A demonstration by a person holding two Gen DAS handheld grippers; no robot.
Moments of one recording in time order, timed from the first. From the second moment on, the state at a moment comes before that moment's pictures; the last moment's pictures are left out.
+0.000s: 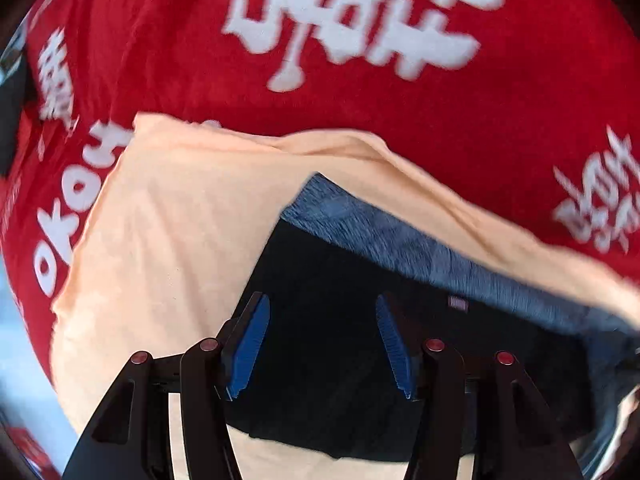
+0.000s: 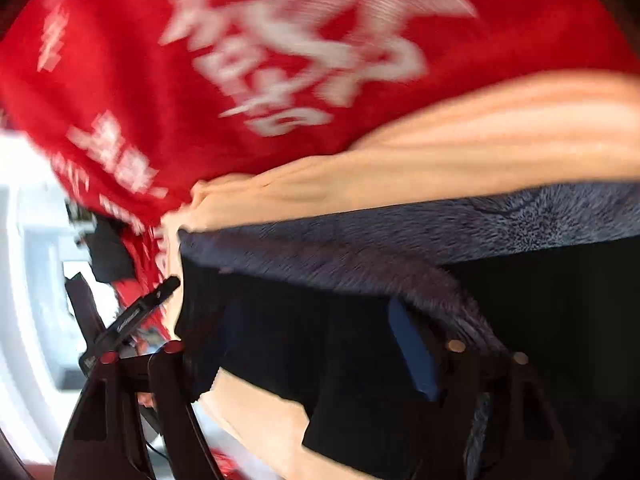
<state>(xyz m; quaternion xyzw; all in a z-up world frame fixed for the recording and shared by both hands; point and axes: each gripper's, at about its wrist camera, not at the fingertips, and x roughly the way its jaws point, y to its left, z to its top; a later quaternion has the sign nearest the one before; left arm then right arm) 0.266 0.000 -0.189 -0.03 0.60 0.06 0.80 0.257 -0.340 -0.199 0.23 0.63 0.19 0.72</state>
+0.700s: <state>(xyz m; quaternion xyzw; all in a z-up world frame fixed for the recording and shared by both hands) 0.278 -0.063 -0.205 0.01 0.61 0.04 0.79 0.248 -0.364 -0.179 0.17 0.60 0.17 0.77</state>
